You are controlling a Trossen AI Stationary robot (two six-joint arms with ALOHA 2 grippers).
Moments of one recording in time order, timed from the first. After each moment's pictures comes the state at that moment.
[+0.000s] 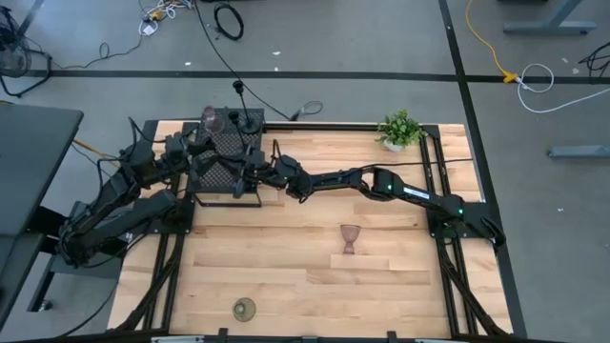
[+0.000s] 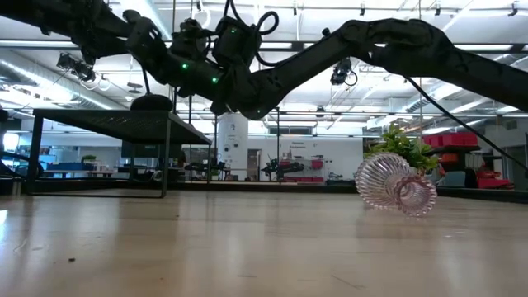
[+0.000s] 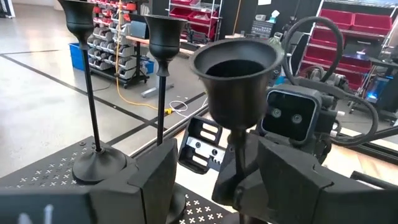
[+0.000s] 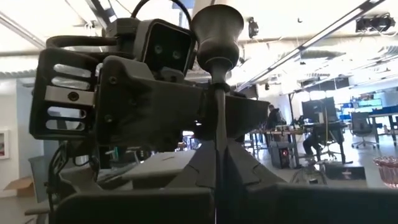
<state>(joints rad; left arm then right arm) 0.66 0.23 0.51 -0.35 0.16 -0.12 -0.12 2.68 2.17 0.98 0.01 0.08</state>
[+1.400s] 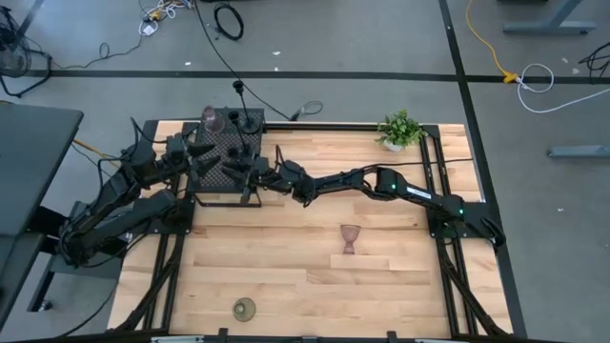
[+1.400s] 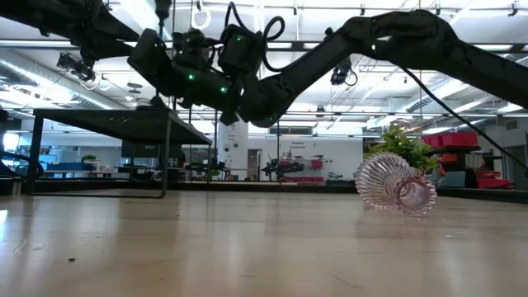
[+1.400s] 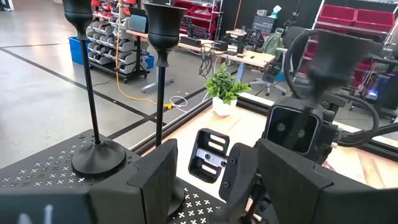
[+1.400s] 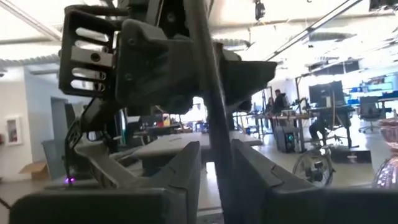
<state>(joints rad) 0.66 0.23 0.51 -0.37 0.16 -0.12 -0.11 2.63 2.00 1.04 0.00 0.10</state>
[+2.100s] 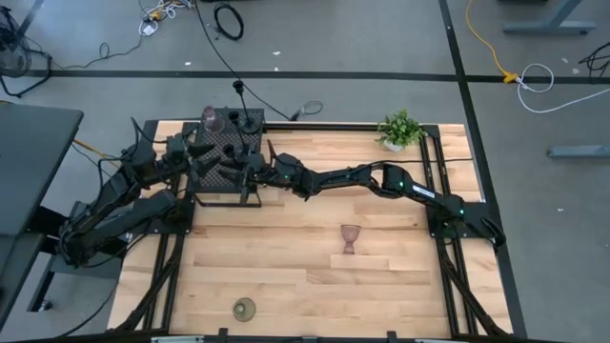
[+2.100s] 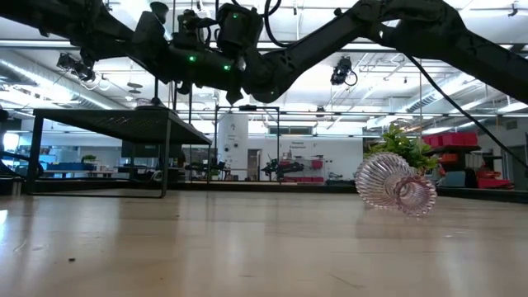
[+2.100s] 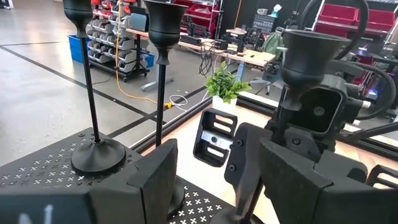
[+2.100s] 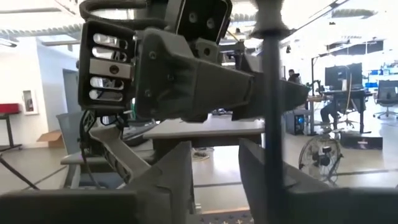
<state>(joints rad) 0.66 0.23 0.51 -0.38 0.16 -0.13 -0.11 2.54 2.00 0.83 -0.07 0.07</state>
